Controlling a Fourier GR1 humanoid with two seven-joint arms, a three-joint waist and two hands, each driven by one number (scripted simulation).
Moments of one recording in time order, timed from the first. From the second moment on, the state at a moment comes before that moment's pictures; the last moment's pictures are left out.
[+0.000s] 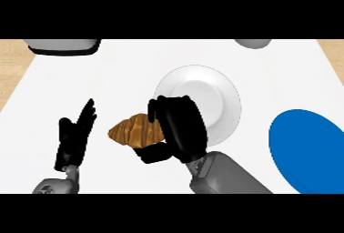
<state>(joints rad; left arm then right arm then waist) -0.06 0.14 -0.05 -1.45 -0.05 0.17 0.22 -0.55 -0.01 0.66 -1.50 1.00 -0.21 0.54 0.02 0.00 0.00</state>
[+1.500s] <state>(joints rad) -0.05 0.11 -0.04 -1.46 -0.07 0.16 0.22 -0.86 -0.03 0.27 -0.68 0.78 -0.10 0.27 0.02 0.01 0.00</state>
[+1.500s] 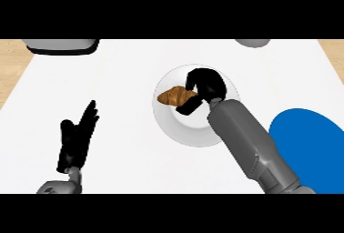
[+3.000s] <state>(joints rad) -0.02 0.10 -0.02 -1.48 -0.09 0.14 0.22 -0.75 -0.09 -0.13 -0.66 0.25 0.15 -0.43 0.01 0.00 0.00</state>
